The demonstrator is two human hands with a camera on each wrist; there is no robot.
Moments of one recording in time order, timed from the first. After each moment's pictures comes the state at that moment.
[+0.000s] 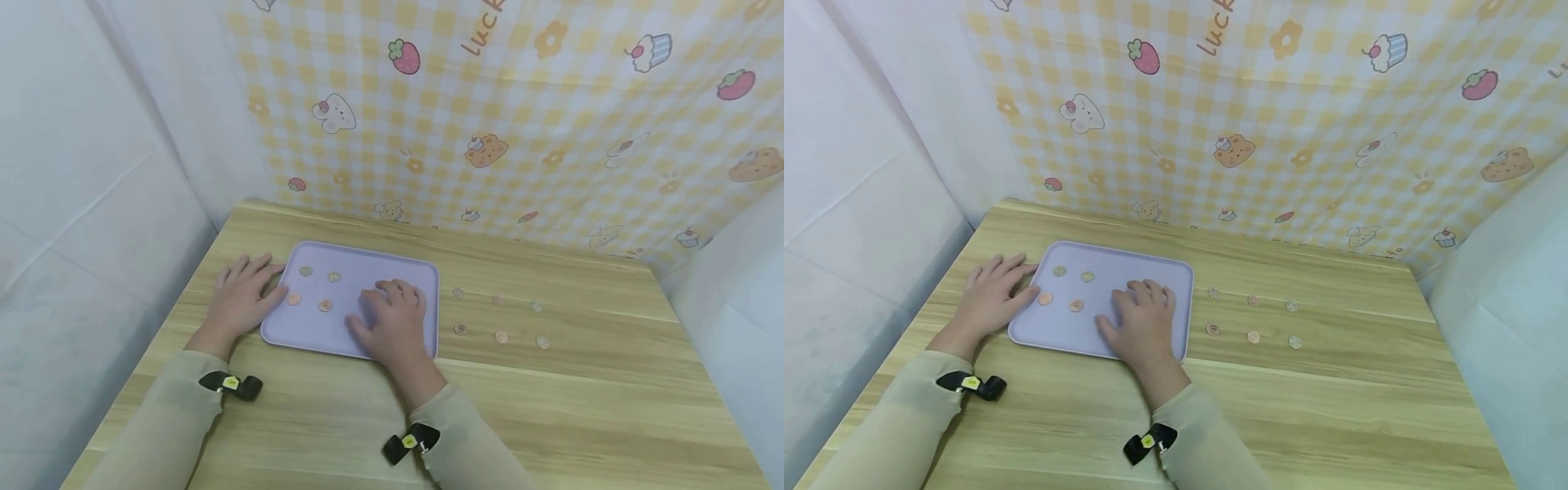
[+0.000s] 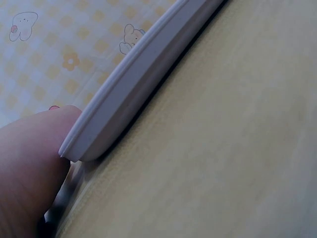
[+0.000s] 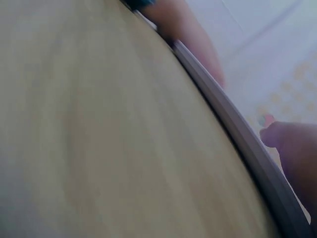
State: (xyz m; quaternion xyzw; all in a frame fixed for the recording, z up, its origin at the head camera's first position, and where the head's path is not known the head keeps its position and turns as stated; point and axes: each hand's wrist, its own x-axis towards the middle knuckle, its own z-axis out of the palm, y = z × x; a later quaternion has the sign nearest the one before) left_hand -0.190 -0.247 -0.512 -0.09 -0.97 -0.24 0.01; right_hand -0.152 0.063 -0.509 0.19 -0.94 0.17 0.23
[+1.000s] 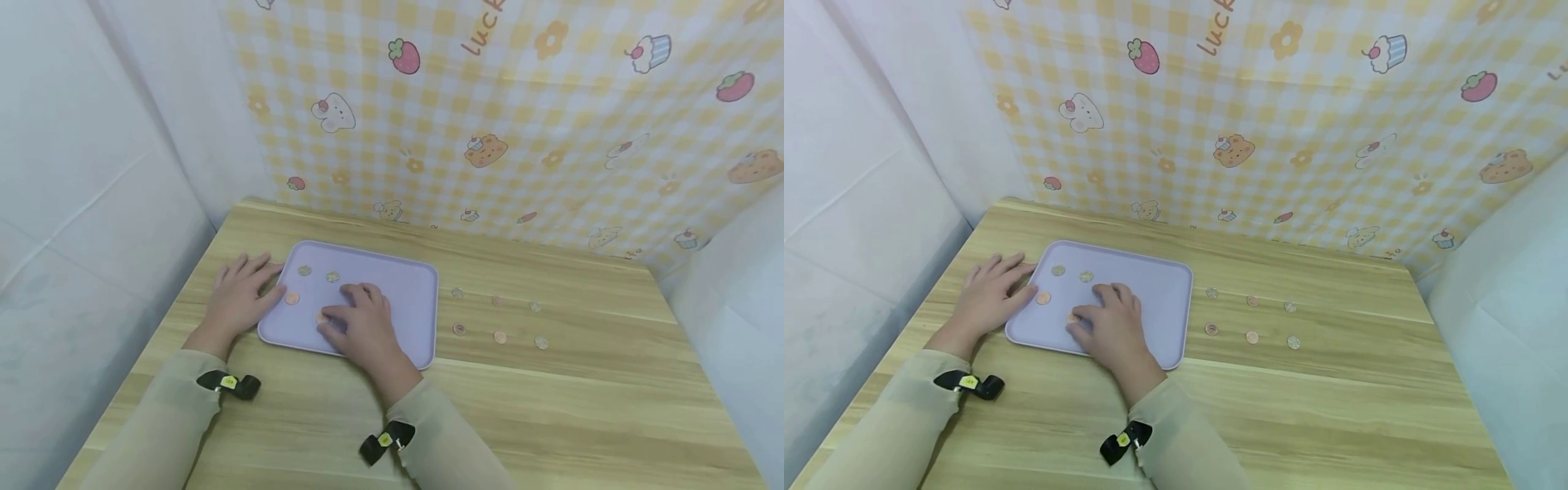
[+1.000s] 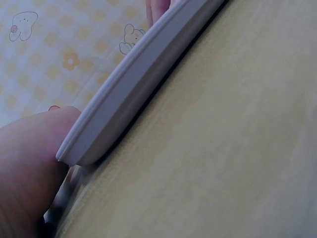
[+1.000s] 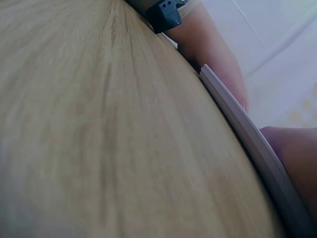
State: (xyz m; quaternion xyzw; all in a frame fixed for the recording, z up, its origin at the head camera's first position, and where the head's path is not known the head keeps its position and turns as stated) left_hand -0.188 -0.248 -0.510 -0.10 -0.97 -0.24 0.02; right_hand -0.150 0.023 -0.506 0.23 -0.95 0.17 0.07
